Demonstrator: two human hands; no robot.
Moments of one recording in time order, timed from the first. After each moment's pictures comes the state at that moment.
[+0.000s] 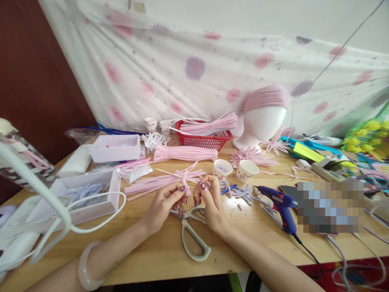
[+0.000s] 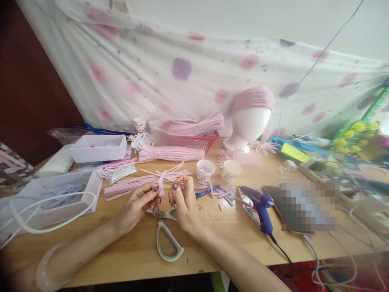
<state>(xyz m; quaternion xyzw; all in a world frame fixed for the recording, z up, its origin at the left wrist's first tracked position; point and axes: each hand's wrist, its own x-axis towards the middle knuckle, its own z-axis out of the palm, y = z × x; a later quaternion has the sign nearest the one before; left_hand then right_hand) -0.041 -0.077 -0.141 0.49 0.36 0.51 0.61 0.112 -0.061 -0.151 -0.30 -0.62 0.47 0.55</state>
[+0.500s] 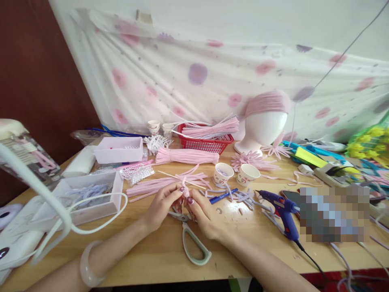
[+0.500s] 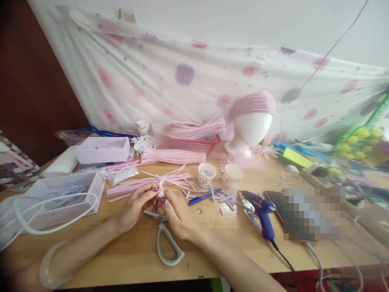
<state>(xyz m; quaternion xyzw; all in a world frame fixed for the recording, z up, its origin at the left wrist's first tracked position) -0.047 -0.070 -0.143 0.48 0.37 0.52 0.60 0.117 -0.062 -0.145 -0.26 -0.79 0.41 0.37</state>
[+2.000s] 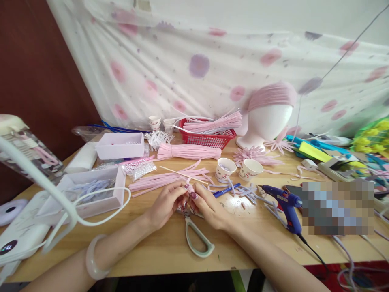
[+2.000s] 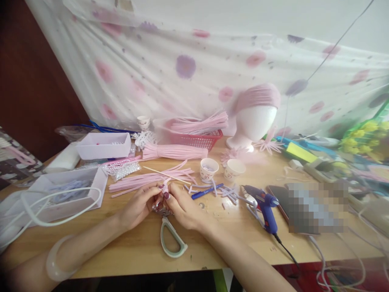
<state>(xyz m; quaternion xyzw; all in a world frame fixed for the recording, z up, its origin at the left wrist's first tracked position) -0.040 -0.076 -0.143 0.42 0.35 0.51 0.66 0.124 -0.052 -0.145 -0.26 -0.82 0.41 0.32</state>
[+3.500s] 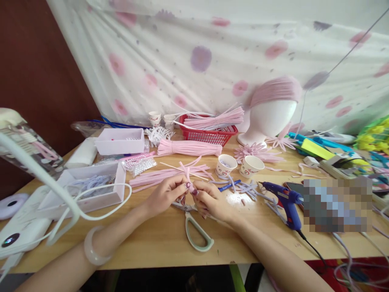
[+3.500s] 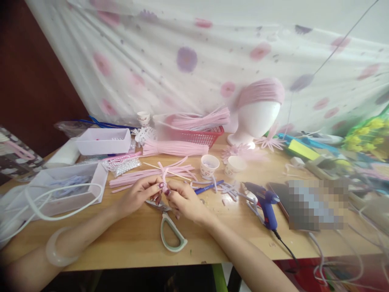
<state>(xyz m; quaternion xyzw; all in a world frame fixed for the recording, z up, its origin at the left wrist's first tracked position) -0.060 -0.067 -0.129 0.64 0.37 0.42 0.53 0.121 -0.054 -0.136 -0.26 -0.67 0.63 0.30</state>
